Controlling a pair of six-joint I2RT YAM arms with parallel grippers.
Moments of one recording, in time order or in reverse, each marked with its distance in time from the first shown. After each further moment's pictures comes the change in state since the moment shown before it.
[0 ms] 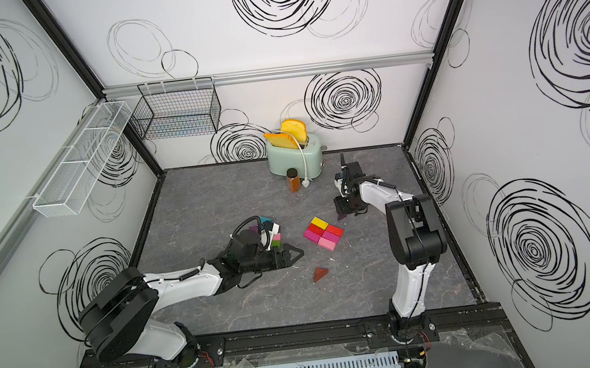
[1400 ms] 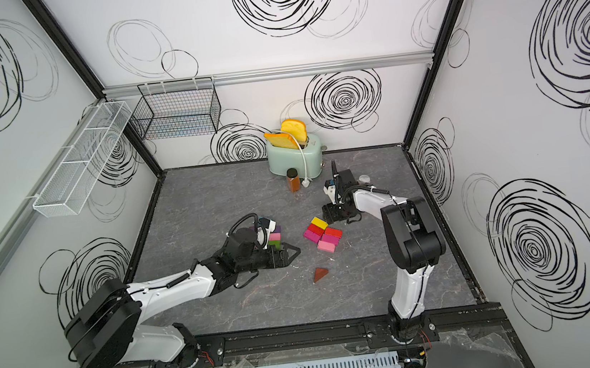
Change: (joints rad) left arm -0.005 -0.074 0.011 -0.093 -0.063 0.068; right arm 0.074 -0.026 -0.074 0.106 -0.135 0.050
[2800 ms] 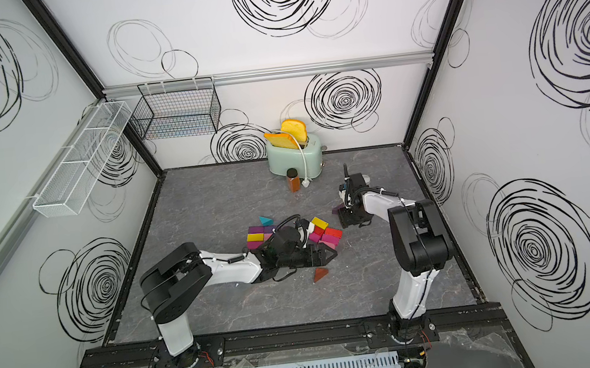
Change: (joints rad) left arm -0.184 0.488 0.327 0.177 -0.001 -0.149; right arm -0.072 -0.022 -0.094 -0.037 0.200 -0.050
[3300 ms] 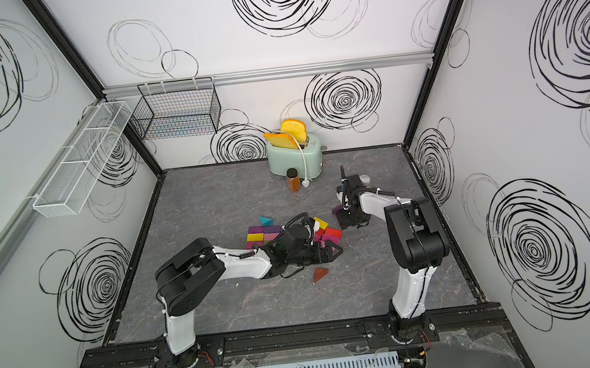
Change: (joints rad) left arm -0.011 0.082 0.083 -0.029 -0.031 -0.039; right arm 0.020 0.014 0.007 0.013 0.003 -0.007
